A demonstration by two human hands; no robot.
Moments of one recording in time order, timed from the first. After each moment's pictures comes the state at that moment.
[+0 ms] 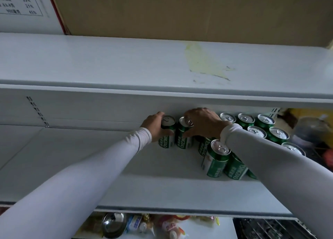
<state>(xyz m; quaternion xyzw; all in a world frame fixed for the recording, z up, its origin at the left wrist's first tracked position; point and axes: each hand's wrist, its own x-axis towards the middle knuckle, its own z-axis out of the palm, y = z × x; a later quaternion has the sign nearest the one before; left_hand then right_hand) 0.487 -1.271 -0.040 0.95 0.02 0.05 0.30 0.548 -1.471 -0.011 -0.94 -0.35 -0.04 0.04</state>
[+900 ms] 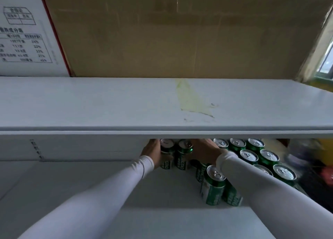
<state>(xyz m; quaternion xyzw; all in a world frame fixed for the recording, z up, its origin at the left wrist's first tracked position) 0.496 -1.279 -0.036 0.96 0.04 0.06 0.28 0.538 -1.484 -0.008 -0.95 -0.28 0.00 0.13</state>
